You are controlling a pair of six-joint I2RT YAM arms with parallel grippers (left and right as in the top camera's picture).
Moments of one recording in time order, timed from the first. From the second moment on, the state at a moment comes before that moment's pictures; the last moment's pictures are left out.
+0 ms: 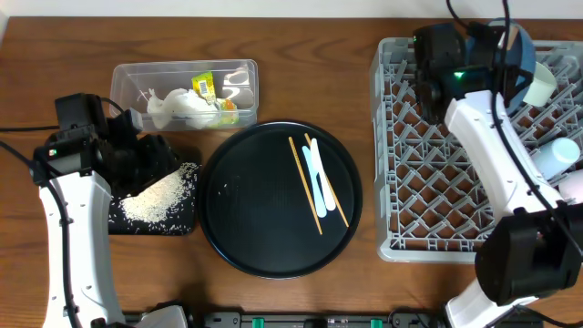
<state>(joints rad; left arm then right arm) 0.28 1.35 1.22 -1.14 0.38 -0.23 0.20 1.81 1.56 -0.84 1.38 0.23</state>
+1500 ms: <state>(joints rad) 0.28 1.35 1.22 -1.19 0.38 -0.23 0.31 1.82 1.55 -0.90 1.42 0.12</state>
